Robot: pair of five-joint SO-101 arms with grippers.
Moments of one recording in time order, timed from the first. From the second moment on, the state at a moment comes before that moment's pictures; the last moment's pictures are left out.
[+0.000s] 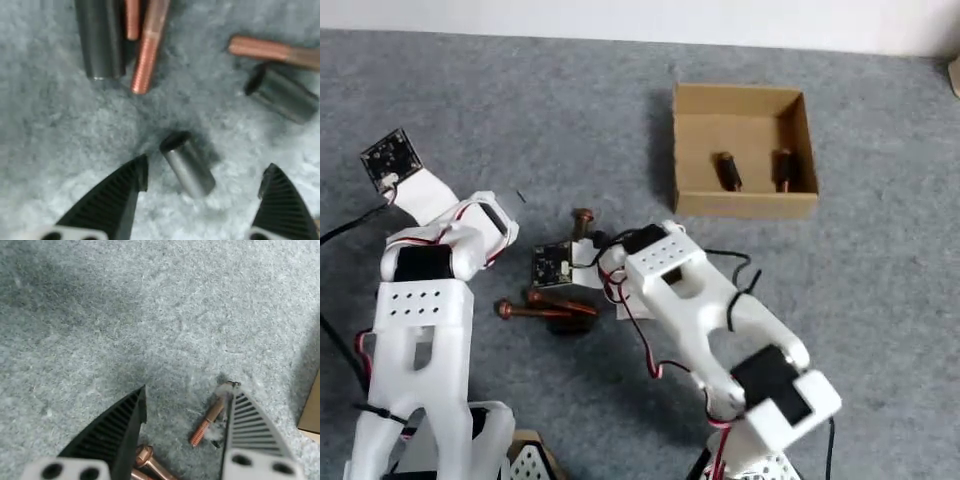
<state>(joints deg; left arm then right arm) -11.2 -37.4 45.5 52.1 35.7 -36.4 4.2 27.4 55.7 63.3</state>
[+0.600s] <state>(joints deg) -11.2 -37.4 45.5 52.1 35.7 -35.6 12.0 24.8 55.0 63.5</state>
